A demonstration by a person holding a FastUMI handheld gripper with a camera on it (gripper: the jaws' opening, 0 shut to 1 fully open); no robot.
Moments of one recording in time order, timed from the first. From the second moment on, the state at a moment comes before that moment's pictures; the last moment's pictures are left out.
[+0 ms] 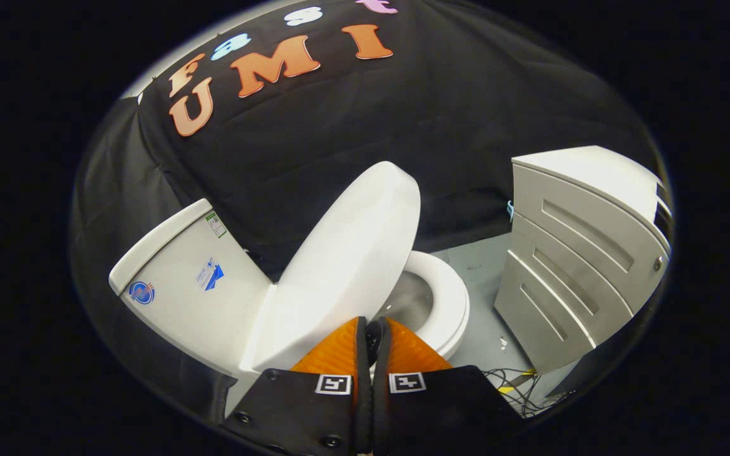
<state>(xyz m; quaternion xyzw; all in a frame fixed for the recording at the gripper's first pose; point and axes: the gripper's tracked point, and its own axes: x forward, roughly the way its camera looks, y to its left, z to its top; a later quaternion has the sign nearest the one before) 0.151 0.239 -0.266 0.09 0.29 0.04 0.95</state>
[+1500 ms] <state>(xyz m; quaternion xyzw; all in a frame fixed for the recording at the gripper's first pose) 0.143 0.380 -0.155 -0.11 0.19 0.04 0.98</state>
